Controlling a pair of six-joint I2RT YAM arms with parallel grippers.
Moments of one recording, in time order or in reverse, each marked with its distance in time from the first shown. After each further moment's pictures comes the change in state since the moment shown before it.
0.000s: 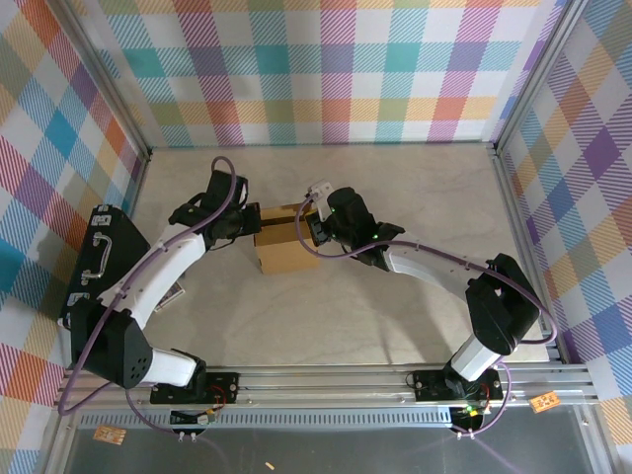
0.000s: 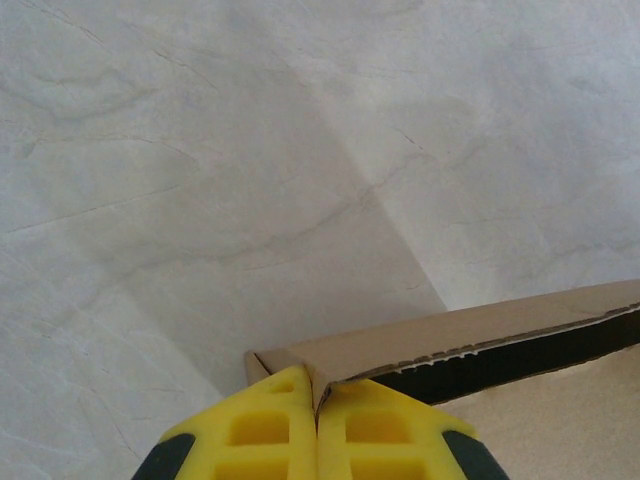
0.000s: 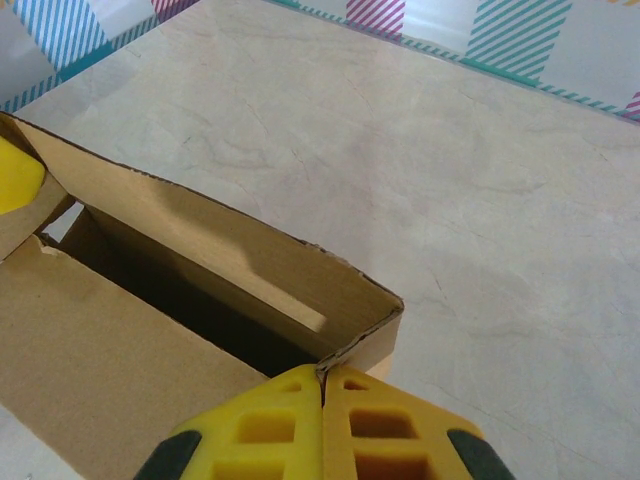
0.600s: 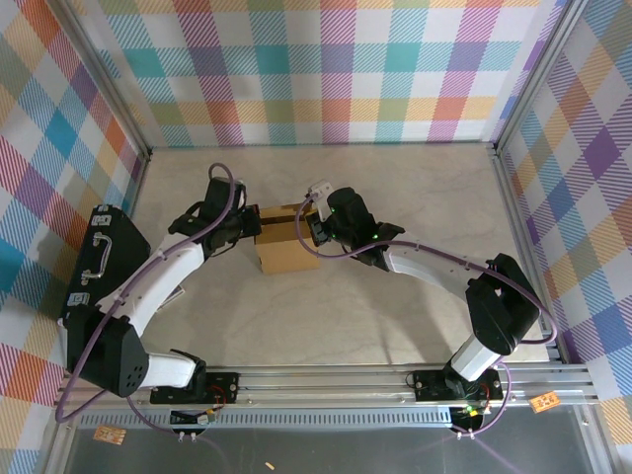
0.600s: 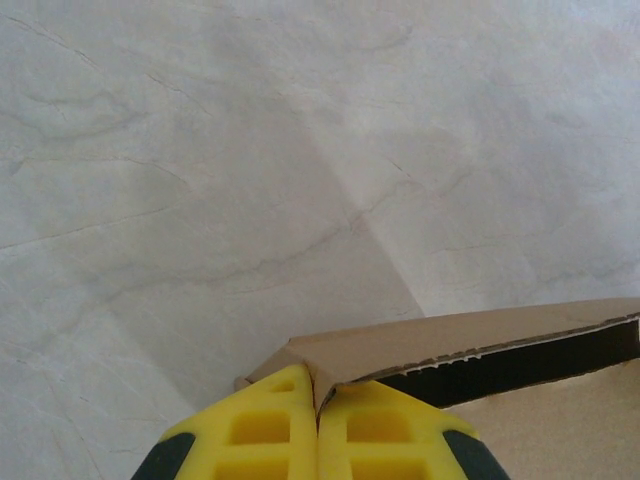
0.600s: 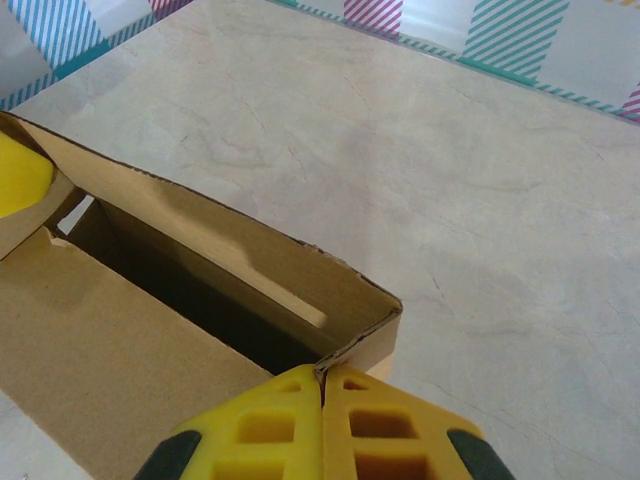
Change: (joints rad) left arm 0.000 -0.058 -0.121 0.153 -0.006 -0.025; right arm 0.000 0.000 0.000 -0.003 0.005 -0.002
